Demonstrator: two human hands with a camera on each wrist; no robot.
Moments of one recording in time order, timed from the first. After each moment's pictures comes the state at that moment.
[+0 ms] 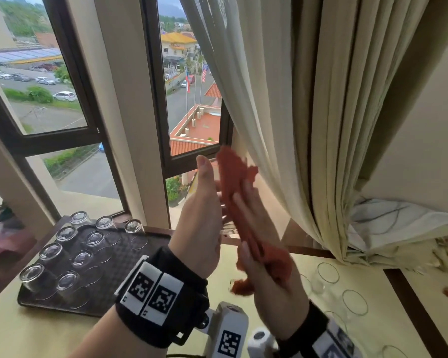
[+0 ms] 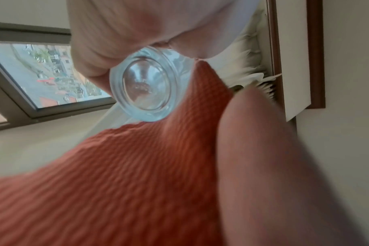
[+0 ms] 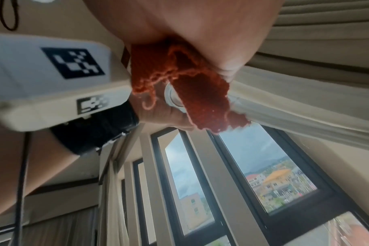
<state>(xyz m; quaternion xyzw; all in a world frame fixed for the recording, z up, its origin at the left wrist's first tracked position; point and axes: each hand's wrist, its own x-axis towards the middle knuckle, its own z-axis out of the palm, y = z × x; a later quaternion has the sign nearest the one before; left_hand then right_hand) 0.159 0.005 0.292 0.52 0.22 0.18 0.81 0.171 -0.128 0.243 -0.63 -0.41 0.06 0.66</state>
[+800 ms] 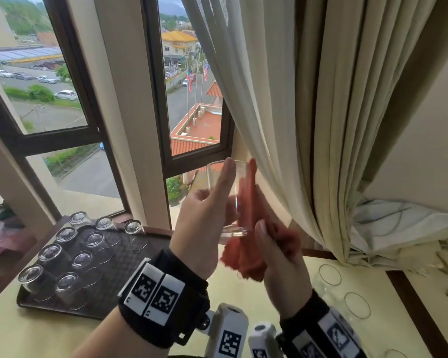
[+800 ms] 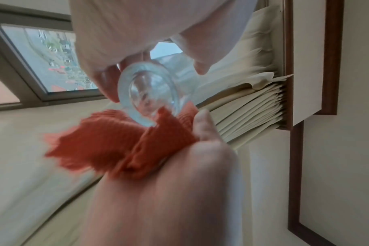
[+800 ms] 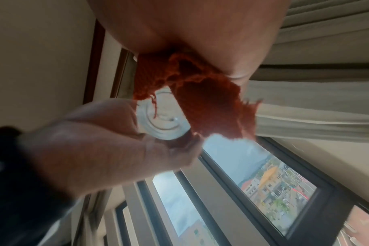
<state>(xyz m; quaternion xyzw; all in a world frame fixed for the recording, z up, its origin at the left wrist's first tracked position) 0.164 0.013 0.288 0.54 0.21 0.18 0.80 0.193 -0.118 0.237 -0.57 -0.25 0.15 0.77</state>
